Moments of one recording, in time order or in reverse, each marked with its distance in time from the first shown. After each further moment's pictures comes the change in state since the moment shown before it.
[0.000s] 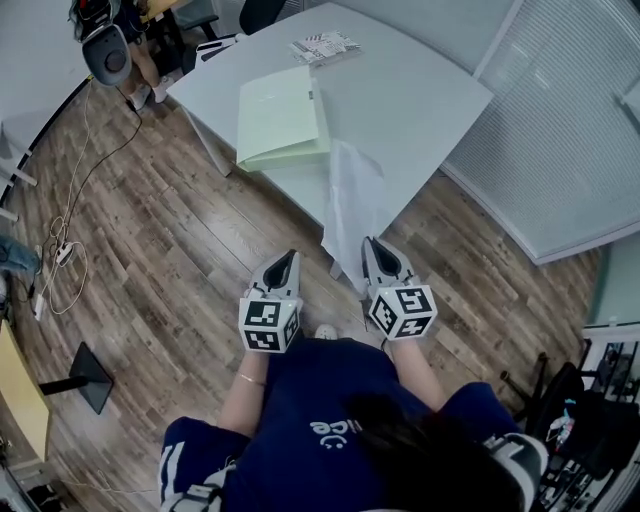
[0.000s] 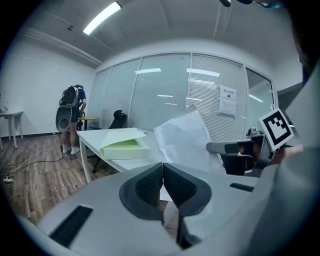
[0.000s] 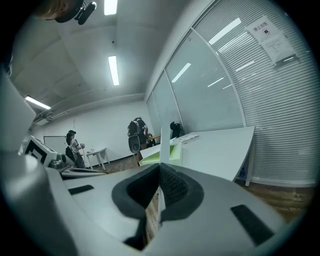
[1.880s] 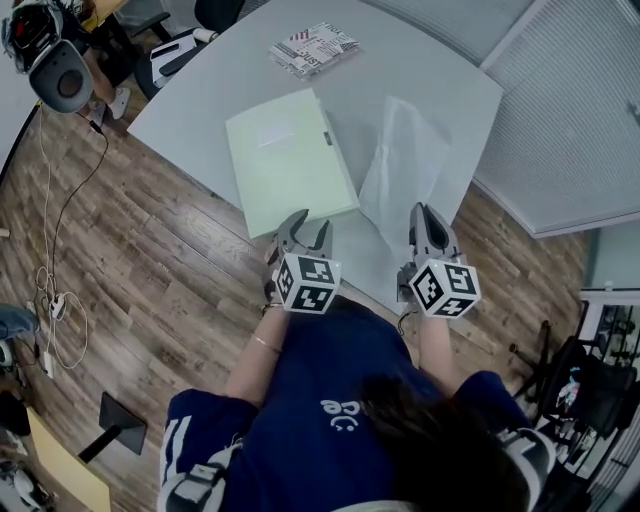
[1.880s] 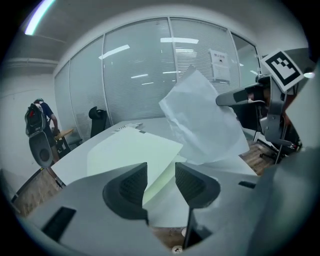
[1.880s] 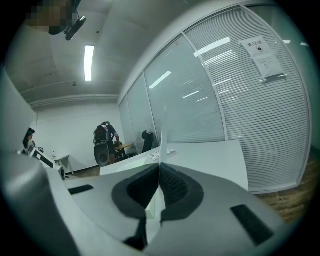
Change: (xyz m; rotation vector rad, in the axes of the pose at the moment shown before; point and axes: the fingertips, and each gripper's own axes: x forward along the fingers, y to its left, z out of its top) left arm 0.230 0.133 0.073 0.362 0.254 -0.117; right arm 0.185 -0.094 0.112 0.043 -0.091 -0.352
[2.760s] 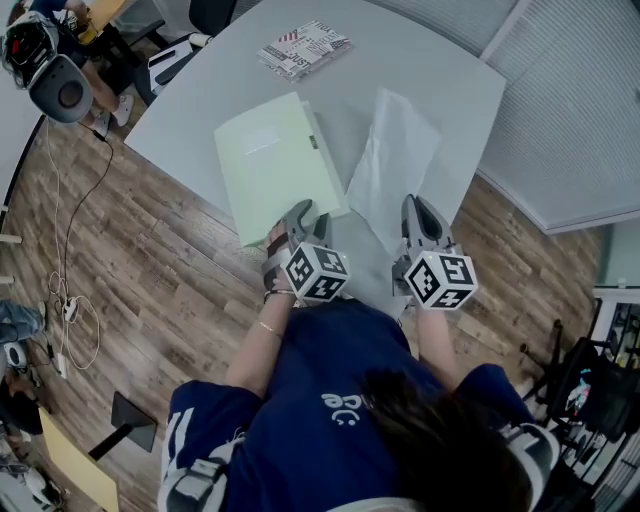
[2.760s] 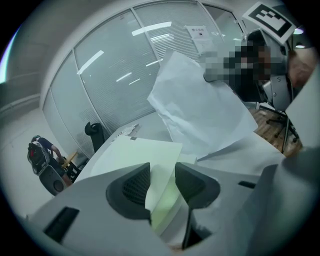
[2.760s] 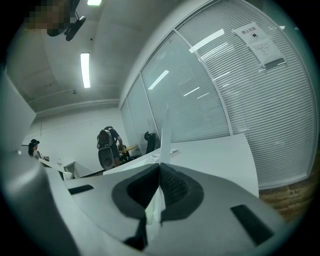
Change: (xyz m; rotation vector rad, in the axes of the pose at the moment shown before) left arm 0.055 -0.012 0.015 0.284 0.097 0.090; right arm 0.028 -0.029 -0.002 0.065 -0.003 0.065
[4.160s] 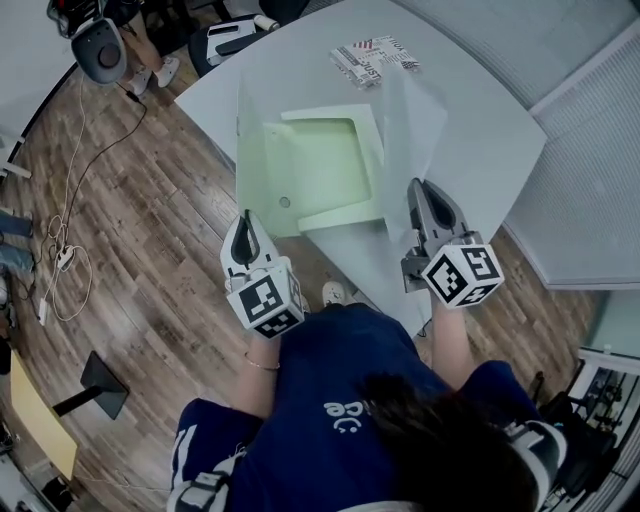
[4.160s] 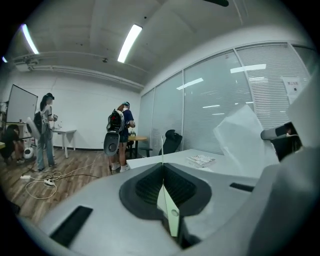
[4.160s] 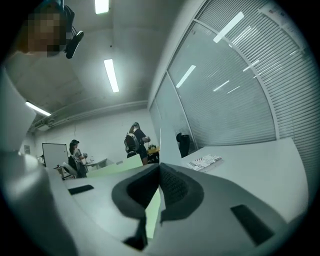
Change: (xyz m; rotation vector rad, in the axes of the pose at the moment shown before) left arm -0.178 0.187 -0.092 -0.811 -0.299 0.670; right arm 0.059 0.141 0.049 -0.072 0.014 0.355
